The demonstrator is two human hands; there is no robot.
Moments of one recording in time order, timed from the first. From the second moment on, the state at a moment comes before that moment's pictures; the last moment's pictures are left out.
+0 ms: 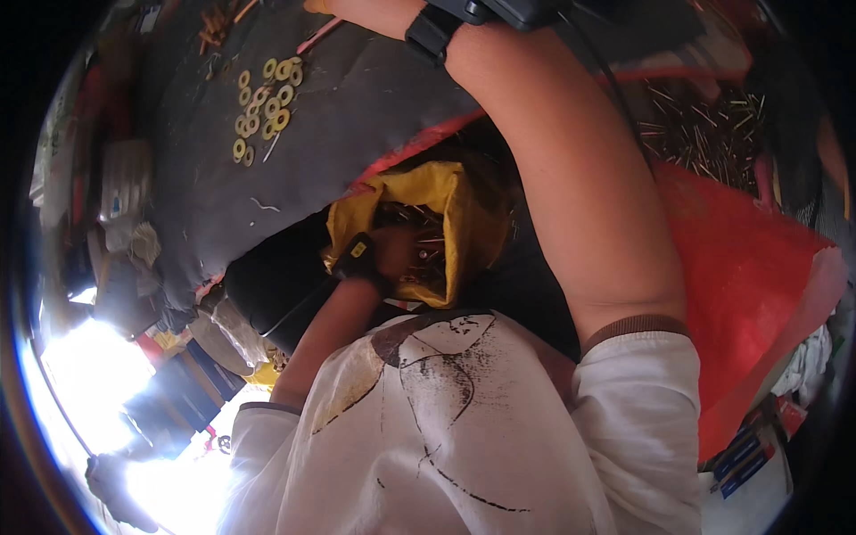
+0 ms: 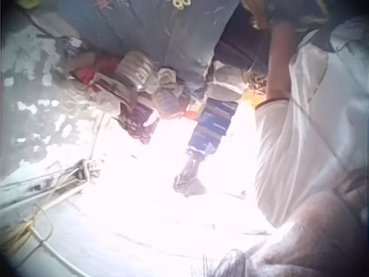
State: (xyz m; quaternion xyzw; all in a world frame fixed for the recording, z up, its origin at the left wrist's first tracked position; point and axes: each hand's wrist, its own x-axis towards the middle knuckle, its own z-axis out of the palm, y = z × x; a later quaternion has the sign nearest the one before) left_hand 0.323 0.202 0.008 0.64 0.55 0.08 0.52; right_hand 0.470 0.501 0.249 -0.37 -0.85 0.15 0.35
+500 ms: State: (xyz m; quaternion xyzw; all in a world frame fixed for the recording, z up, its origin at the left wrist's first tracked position) left_hand 0.282 0.204 0.169 0.52 0.72 0.15 0.44; right_hand 0.548 0.489 0.255 -0.41 -0.82 0.21 0.35
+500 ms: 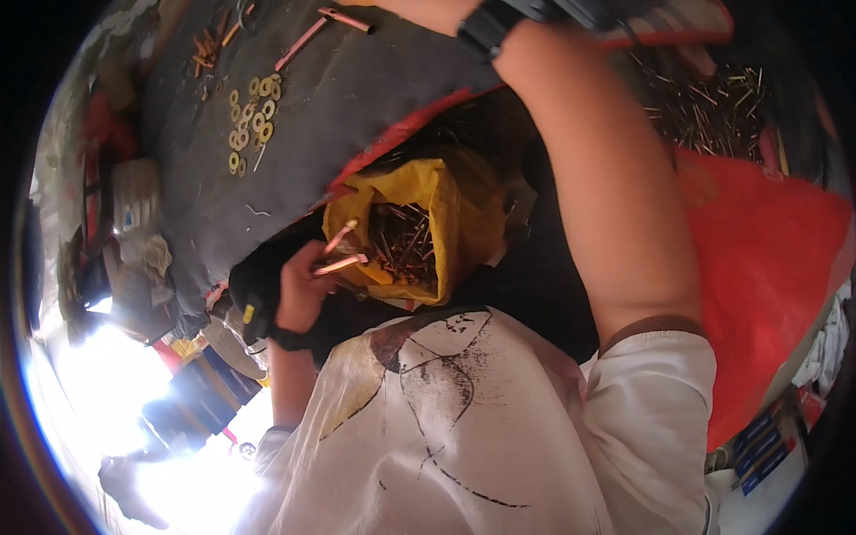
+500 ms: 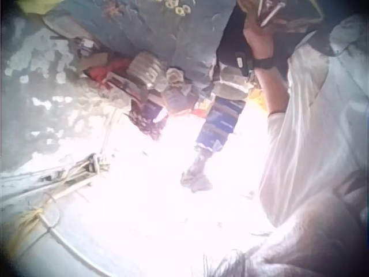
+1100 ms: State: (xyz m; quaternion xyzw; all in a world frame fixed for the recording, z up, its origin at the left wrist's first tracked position) left_hand 0.181 0.368 0.275 0.42 0.78 0.36 0.29; right_hand 0.487 0.475 0.257 -0.40 -0.81 0.33 0.27
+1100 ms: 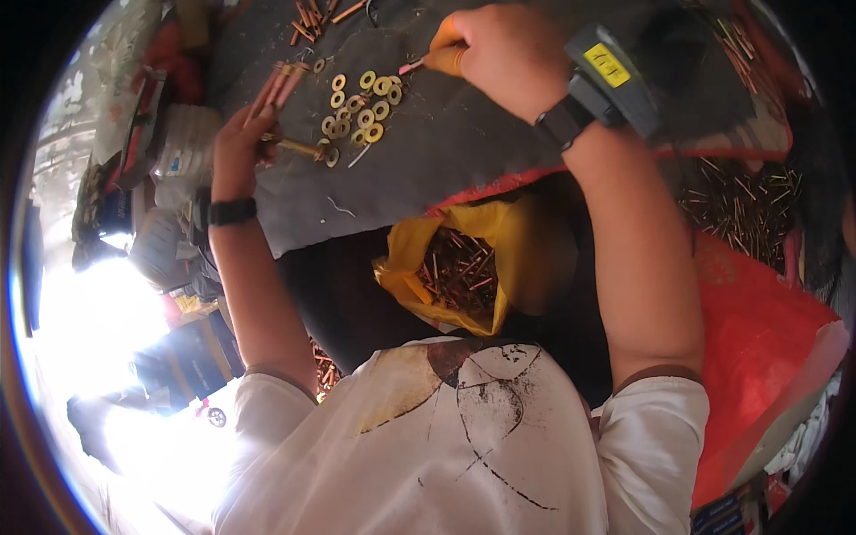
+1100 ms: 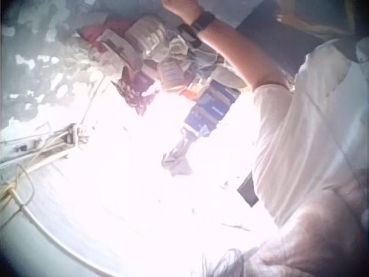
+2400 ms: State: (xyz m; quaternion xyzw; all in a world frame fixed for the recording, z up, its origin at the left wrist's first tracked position) left_hand 0.183 0.394 0.227 0.35 0.46 0.66 0.48; right_hand 0.364 0.480 0.243 -0.32 -0.65 0.53 0.44
